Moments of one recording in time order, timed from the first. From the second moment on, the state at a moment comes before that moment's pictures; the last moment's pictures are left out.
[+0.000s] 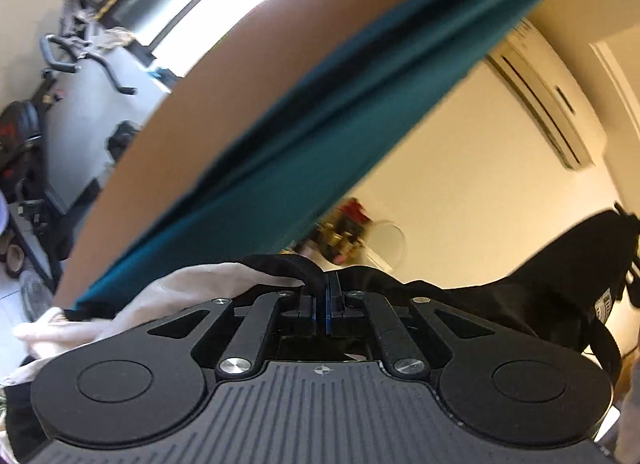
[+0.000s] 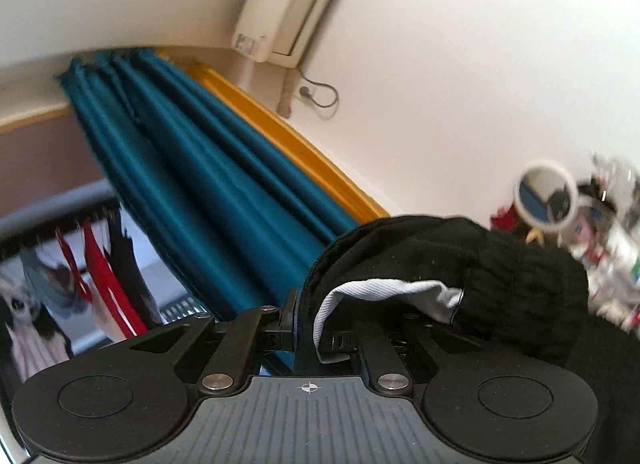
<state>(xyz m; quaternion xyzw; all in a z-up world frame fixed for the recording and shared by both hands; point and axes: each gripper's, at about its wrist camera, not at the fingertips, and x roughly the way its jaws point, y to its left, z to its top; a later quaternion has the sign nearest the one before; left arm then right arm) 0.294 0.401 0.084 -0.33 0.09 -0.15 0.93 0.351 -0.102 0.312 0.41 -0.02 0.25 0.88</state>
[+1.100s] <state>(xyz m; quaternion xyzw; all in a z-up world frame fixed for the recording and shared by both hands) 0.228 -0.193 0.057 -0.38 0.22 -0.53 0.73 -0.134 -0.615 0.322 0.30 -0.06 -0.05 0.95</state>
